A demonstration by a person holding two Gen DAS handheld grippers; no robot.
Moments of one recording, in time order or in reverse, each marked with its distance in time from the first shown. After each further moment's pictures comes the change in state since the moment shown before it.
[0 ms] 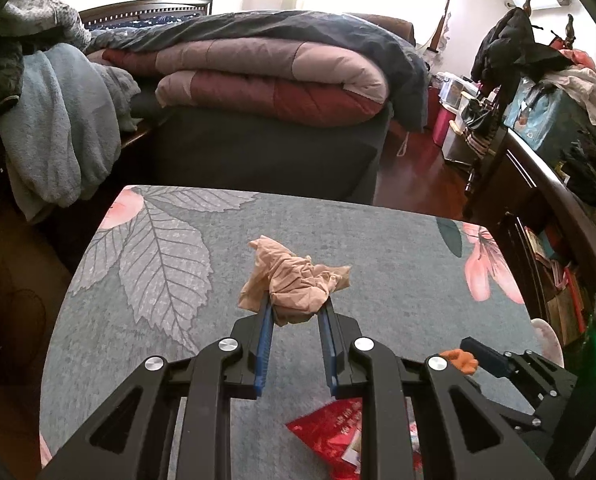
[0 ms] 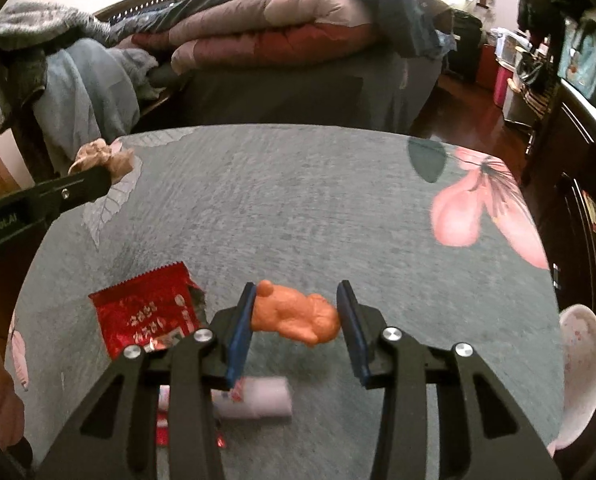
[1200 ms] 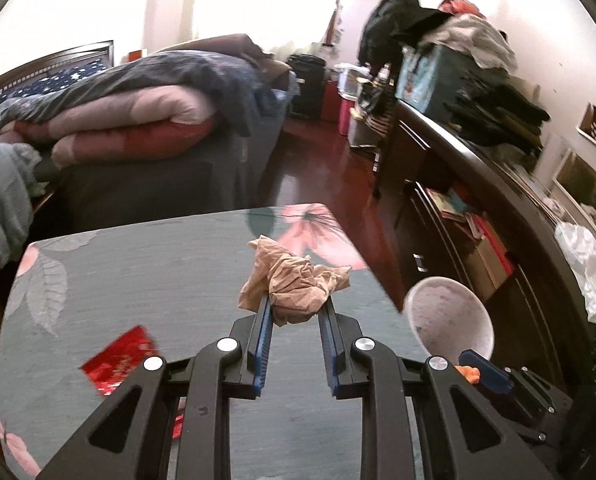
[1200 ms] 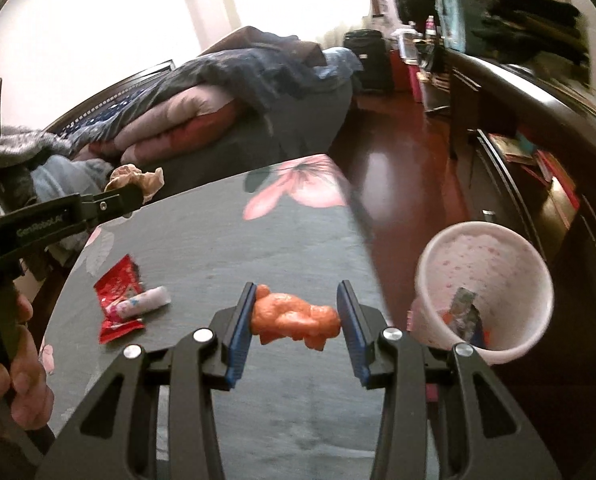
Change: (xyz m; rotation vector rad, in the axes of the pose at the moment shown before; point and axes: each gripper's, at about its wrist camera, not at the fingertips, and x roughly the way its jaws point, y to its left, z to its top) left arm -0.062 -0.186 -0.038 0.246 -0.050 -0.225; right arm -0.156 -0.152 -0.120 0.314 -0.235 -0.069
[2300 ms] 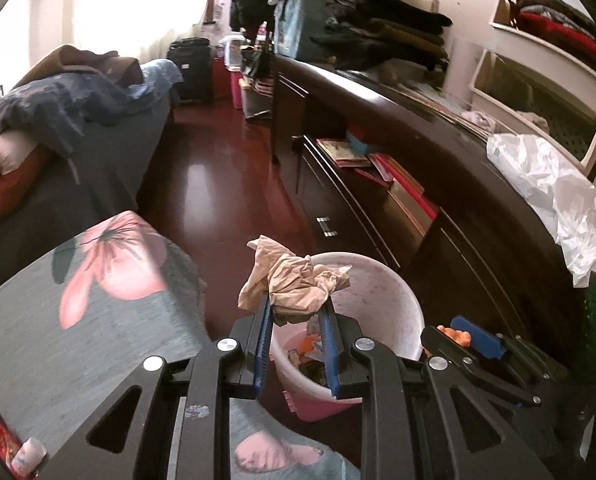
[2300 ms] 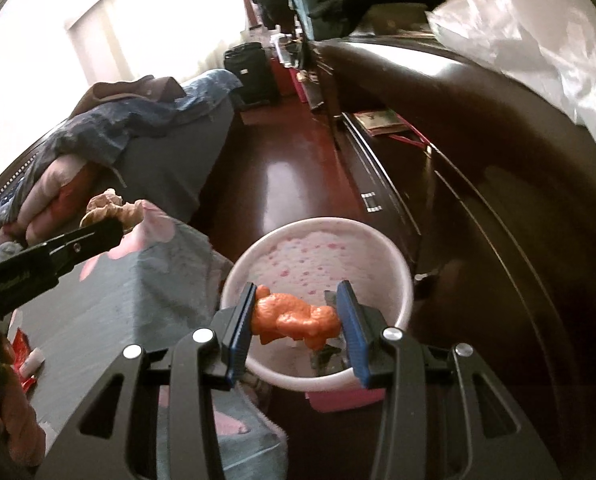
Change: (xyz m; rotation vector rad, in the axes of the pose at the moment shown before) left arm 0.101 -0.190 0.000 0.279 0.098 -0.232; right arm -0.003 -0.188 -0.009 0.267 -0.055 -0.267
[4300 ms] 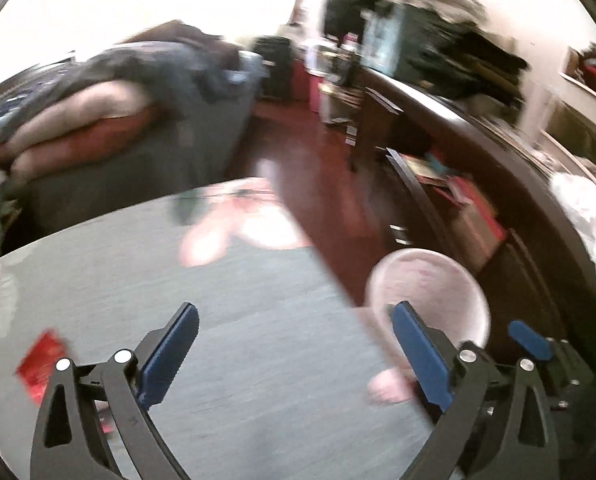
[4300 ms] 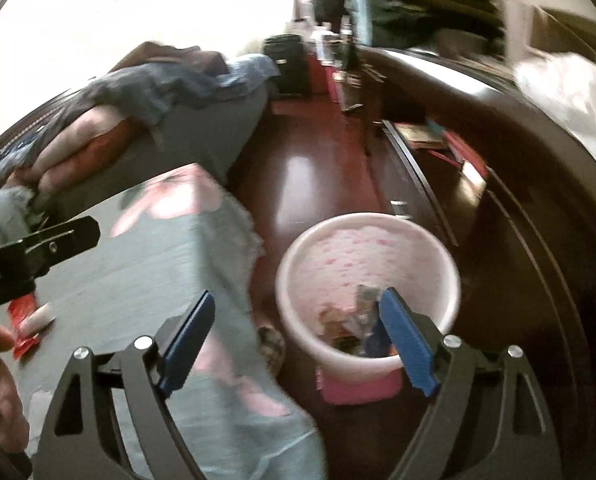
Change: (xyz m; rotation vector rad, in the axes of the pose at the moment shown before) left arm -0.083 0.107 -0.058 -0.207 -0.045 0.251; right arm -0.023 0.109 -0.032 -0.222 0.014 0.048
